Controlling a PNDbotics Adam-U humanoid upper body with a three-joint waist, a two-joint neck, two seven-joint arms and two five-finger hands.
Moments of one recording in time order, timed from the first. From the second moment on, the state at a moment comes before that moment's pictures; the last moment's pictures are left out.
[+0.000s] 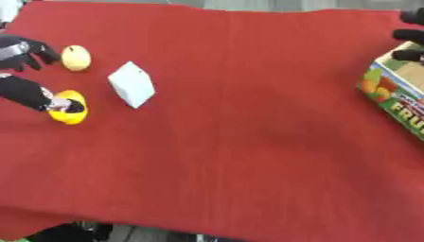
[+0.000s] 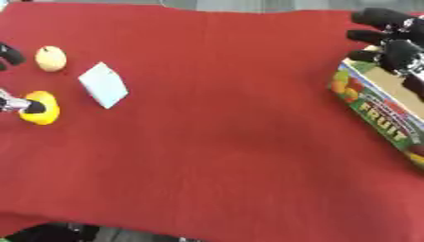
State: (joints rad) left arm -0.29 1.05 -0.09 -1.91 -0.42 0.65 -0.57; right arm -0.43 -0.55 0.01 -1.87 -0.38 0.02 0.59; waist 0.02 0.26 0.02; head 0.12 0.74
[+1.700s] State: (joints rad) left arm -0.36 1.05 -0.17 -1.79 -0.60 0.57 -0.65; right arm -0.49 -0.50 0.13 -1.87 -0.34 0.03 0.71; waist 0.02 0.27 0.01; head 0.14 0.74
